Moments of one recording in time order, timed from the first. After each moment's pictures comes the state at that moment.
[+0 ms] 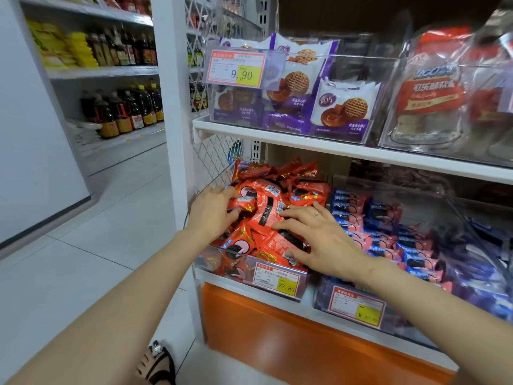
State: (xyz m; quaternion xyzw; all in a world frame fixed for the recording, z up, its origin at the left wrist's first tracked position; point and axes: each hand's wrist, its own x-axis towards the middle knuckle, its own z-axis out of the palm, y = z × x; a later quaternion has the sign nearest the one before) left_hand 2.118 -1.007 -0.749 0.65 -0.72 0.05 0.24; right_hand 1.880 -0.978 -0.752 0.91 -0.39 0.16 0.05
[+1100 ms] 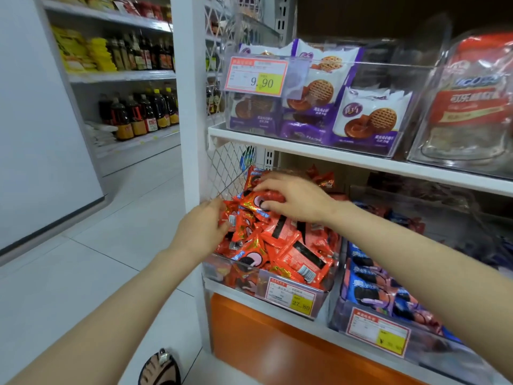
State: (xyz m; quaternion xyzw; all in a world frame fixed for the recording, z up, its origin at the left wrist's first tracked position) left_hand 2.144 -0.979 -0.740 0.69 -0.68 -0.06 0.24; right_hand 1.950 -1.059 -0.695 0.92 -0.36 0.14 0.01
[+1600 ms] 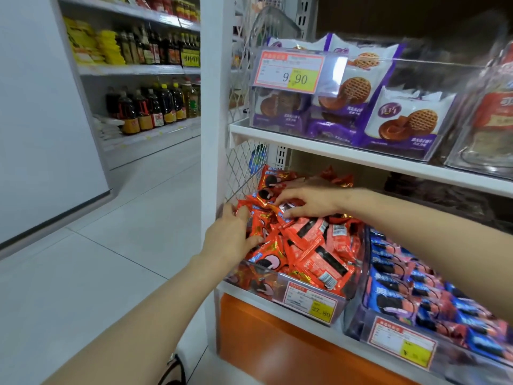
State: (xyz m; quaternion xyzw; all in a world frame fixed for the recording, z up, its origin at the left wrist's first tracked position) left_hand 2.131 -0.985 -0.756 0.70 -0.69 -0.05 0.18; right_hand 1.952 -1.109 -0.707 0.92 -0.38 -0.06 -0.11
